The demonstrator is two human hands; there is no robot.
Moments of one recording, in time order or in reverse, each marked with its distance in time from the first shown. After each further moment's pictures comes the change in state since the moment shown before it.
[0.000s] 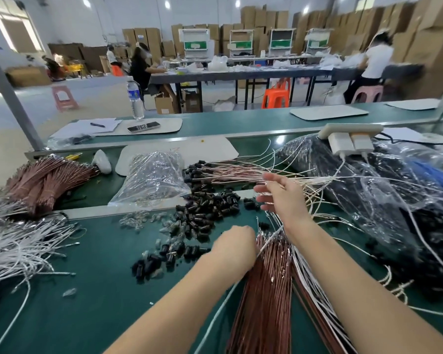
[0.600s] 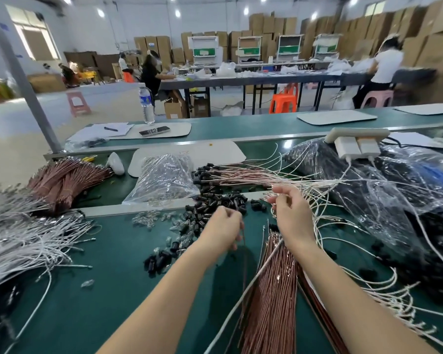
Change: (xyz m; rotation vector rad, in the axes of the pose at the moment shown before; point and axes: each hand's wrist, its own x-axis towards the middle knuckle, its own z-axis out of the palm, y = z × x) left_hand 0.003 -0.039 -0.012 -0.980 0.188 -0.112; right_hand -0.017 0.030 -0.004 -0.318 0.162 -0.222
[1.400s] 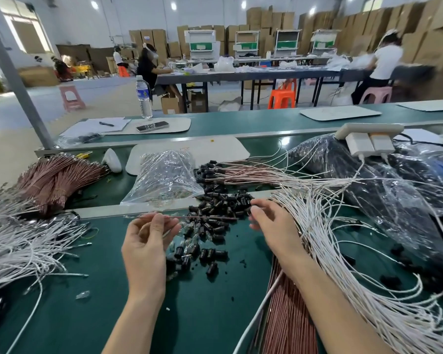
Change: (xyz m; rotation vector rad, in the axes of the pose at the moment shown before) left_hand -0.022 -0.074 -0.084 -0.759 0.591 0.380; right_hand -0.018 0.013 0.042 0.140 -0.254 0.140
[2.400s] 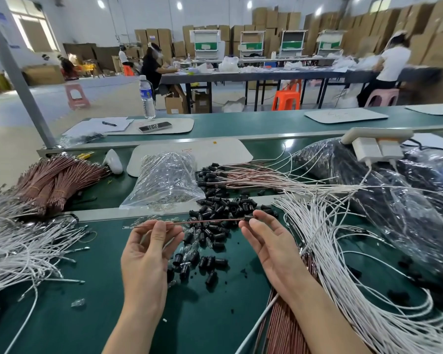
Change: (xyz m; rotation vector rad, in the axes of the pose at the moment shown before) left_hand -0.007 0.005 0.005 -0.184 -0.039 -0.100; right_hand -0.017 -0.004 0.008 0.871 -0.120 0.253
